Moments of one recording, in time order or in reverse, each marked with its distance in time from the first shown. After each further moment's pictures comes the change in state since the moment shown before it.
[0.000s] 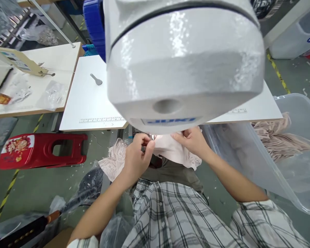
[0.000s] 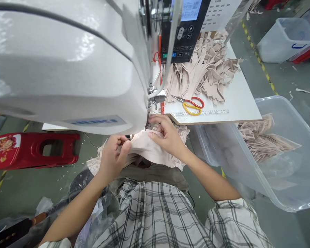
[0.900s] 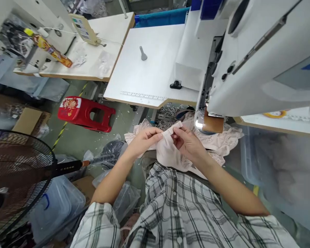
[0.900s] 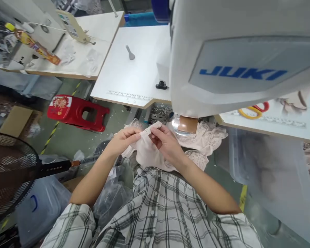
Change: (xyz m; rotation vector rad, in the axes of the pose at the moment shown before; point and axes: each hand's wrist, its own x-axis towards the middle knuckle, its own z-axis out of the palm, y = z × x) left_hand -0.053 -0.072 -0.052 -0.516 -0.179 -0.341; right_hand -0.025 -0.035 0.136 0.958 -0.240 0.609
